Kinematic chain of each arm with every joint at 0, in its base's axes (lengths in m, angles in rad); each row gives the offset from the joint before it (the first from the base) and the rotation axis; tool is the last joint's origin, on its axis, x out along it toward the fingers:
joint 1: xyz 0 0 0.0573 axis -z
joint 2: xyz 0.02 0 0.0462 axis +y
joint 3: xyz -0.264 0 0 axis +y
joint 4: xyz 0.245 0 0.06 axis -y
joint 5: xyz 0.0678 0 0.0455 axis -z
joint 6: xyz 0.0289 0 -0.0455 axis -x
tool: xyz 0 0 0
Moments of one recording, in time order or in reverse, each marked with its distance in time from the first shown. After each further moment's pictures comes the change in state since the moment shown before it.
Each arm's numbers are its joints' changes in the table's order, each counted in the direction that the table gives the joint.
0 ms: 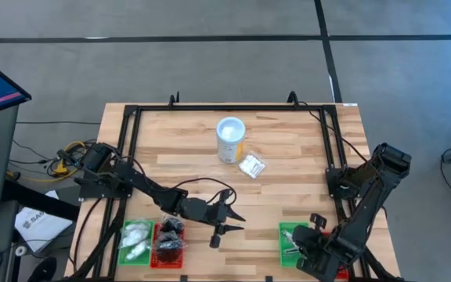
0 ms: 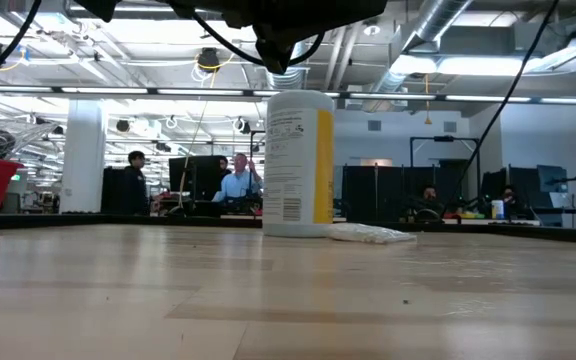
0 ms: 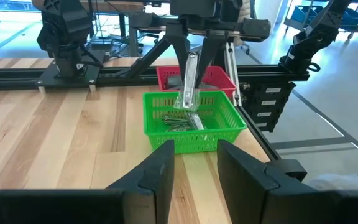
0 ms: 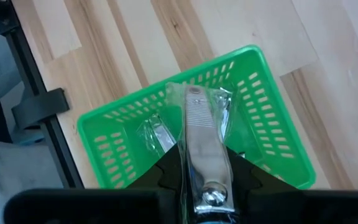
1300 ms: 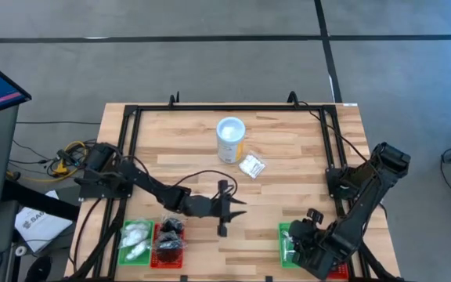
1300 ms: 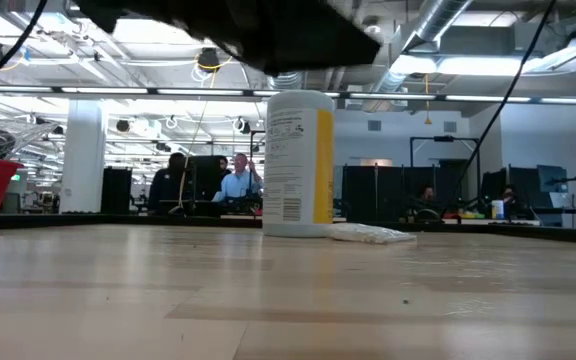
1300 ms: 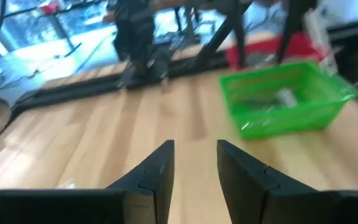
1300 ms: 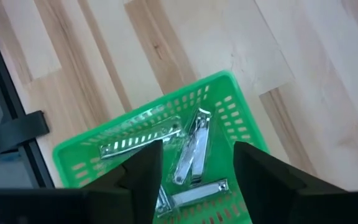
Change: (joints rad) left arm -0.039 0.024 -0.001 -0.019 -0.224 -0.222; right arm 0.040 0.000 -0.001 -0.030 0.036 0.033
